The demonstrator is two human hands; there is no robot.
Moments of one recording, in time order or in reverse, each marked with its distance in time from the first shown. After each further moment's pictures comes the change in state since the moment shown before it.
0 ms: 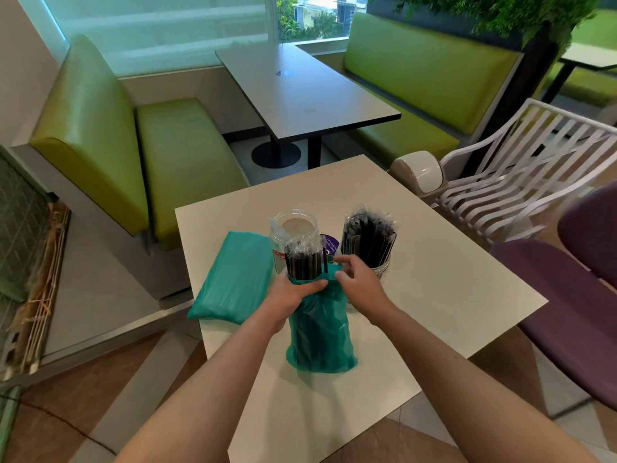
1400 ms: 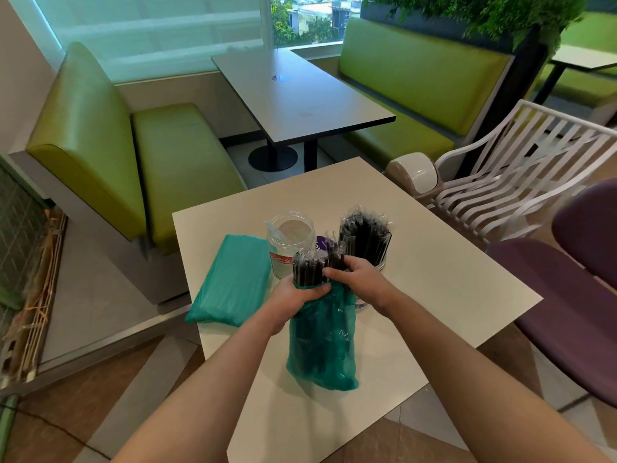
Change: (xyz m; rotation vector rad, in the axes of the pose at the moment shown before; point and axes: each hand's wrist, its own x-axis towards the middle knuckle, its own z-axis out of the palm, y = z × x) left_hand -0.005 0.003 0.003 0.141 -0.102 -0.075; right_hand 0.005 -0.013 -0.020 0.218 -0.240 0.073
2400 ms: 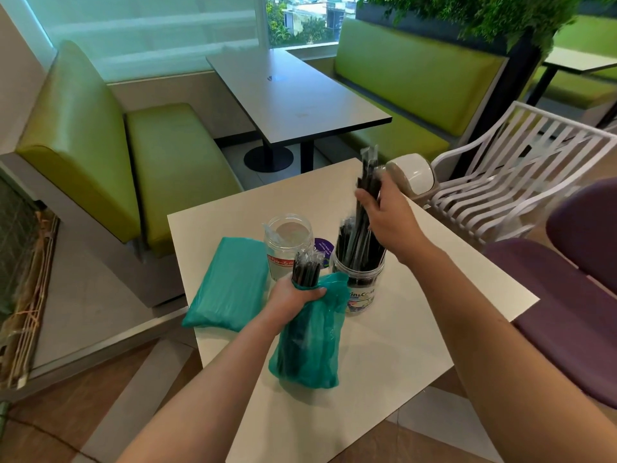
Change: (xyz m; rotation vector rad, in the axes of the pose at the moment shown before) left_hand 0.003 0.010 0.004 0.159 0.110 -0.019; right_hand 0.006 -0.092 -0.042 -0.415 0.450 -0.456
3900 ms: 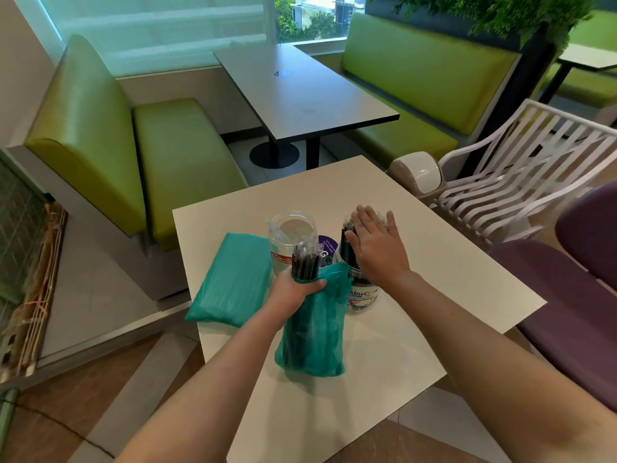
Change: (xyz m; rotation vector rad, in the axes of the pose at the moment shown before) left_hand -0.002 0.006 -0.002 -0.028 0.055 0.022; right_hand -0.017 0.081 0.047 -0.858 -0.210 -0.156
